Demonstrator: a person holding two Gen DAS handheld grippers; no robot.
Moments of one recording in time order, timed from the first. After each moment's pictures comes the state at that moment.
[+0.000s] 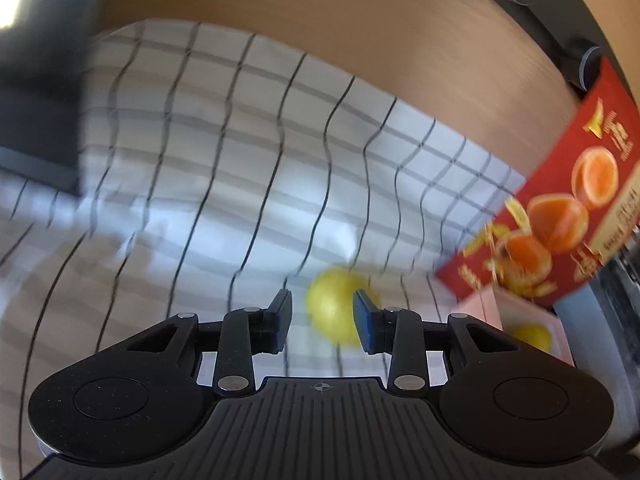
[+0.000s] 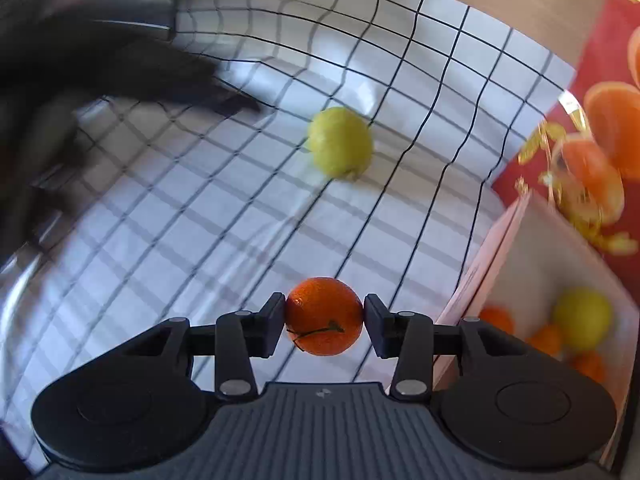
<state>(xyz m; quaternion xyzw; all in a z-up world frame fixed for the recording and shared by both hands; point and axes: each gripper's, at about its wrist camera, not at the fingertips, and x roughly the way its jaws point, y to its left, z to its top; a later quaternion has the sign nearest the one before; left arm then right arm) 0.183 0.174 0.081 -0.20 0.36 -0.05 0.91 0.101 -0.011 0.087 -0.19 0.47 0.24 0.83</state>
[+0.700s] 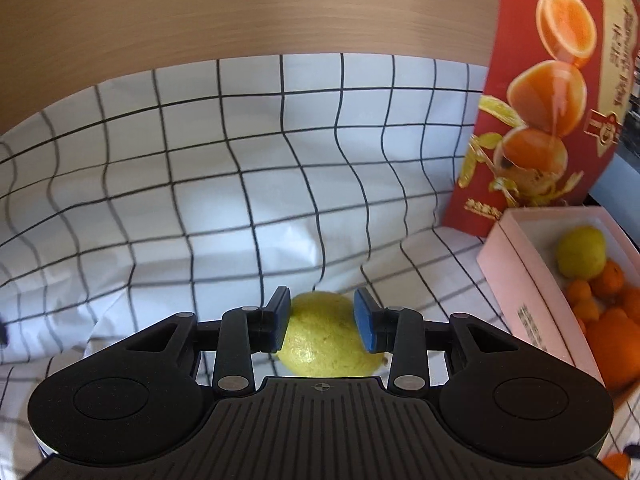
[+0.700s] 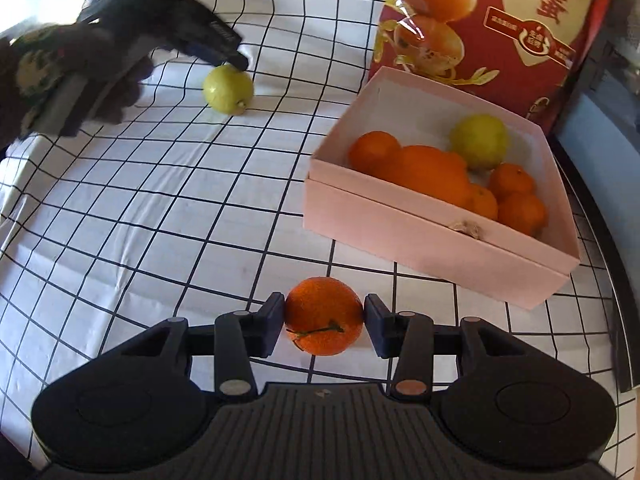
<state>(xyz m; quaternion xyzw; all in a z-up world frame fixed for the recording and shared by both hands) 0.204 0.118 0.066 0.02 0.37 -0.10 0.92 0.013 -0.112 0.056 -0.09 0.44 0.11 0.89</state>
